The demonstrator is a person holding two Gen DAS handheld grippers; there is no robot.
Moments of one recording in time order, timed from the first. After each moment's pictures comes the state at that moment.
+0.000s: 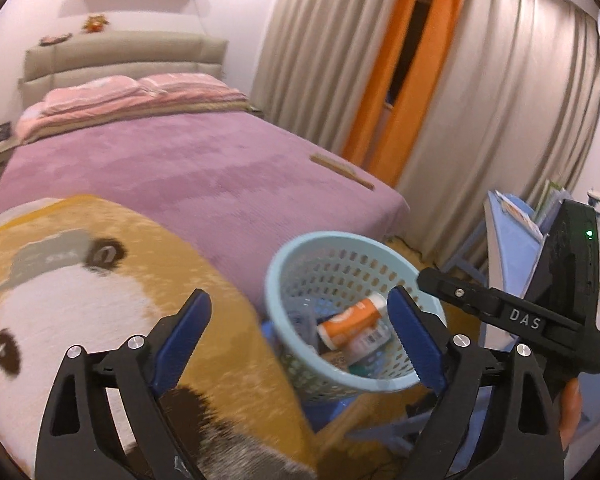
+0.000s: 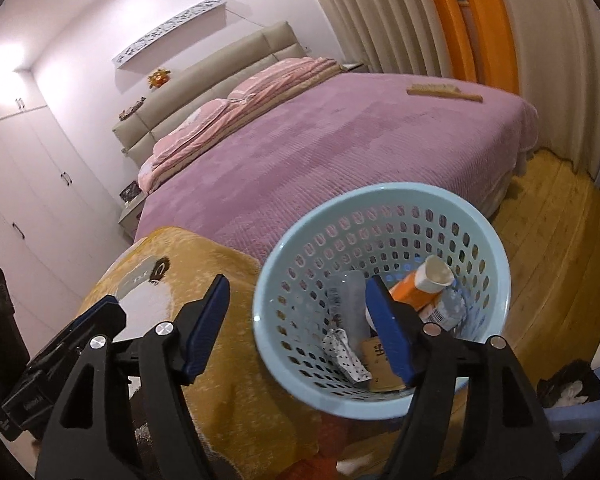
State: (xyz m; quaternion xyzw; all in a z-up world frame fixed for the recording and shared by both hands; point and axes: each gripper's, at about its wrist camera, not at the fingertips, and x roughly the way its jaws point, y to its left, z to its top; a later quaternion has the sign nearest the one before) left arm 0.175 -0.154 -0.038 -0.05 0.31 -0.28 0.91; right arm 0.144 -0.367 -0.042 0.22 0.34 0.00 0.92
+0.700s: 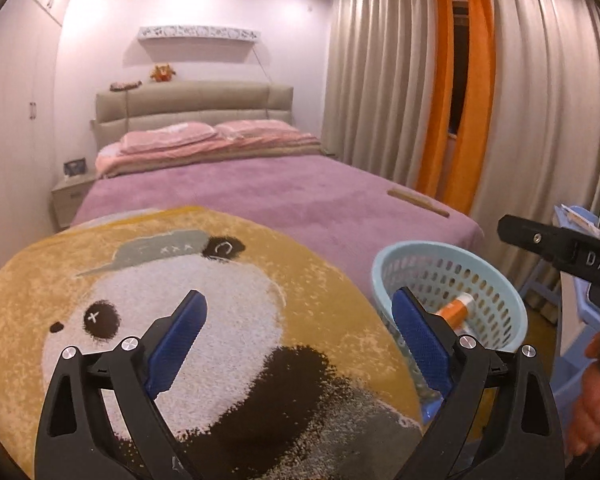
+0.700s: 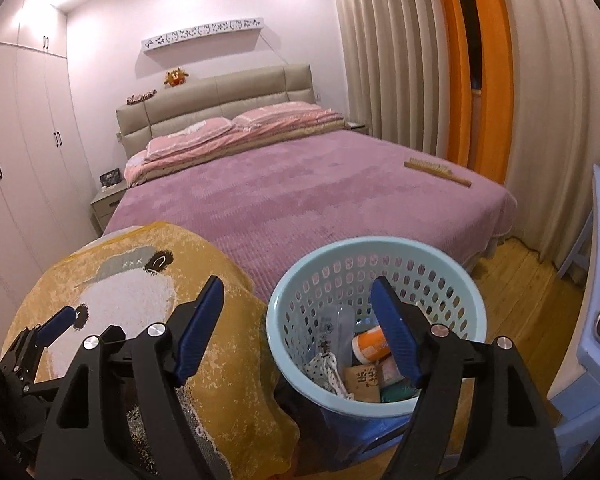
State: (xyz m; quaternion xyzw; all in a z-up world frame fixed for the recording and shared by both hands) left arm 0.126 -0.098 -0.067 -0.01 0.23 -0.15 0.96; right arm 0.114 -0.290 -0.018 0.07 0.27 -0.05 0.96
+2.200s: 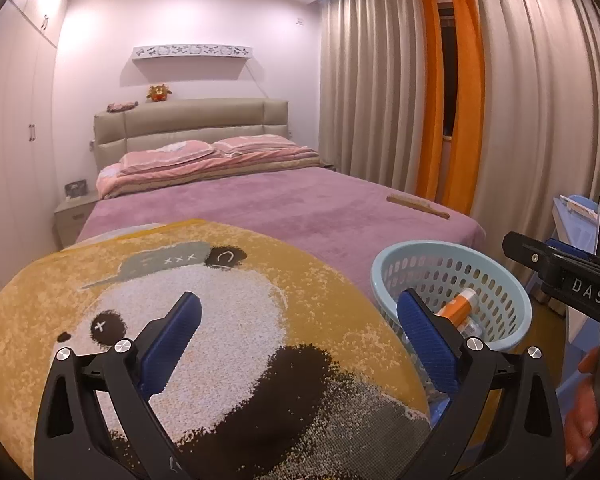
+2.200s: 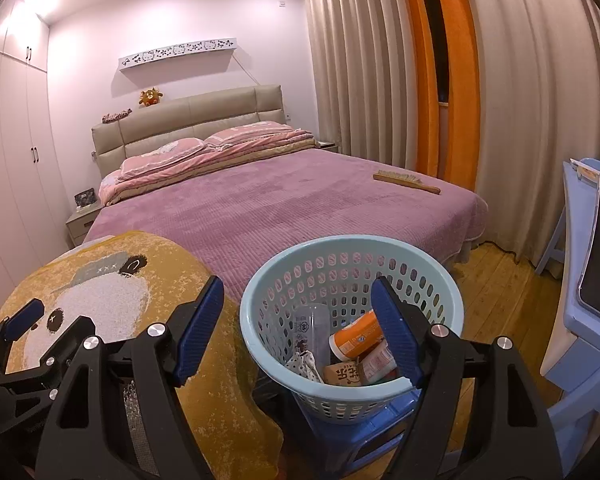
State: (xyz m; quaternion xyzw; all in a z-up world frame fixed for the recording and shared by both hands) left arm 0.113 -0.102 -0.068 0.02 0.20 -0.15 0.97; right arm 0.090 -0.291 -0.043 0.08 0.23 -0.11 0.96
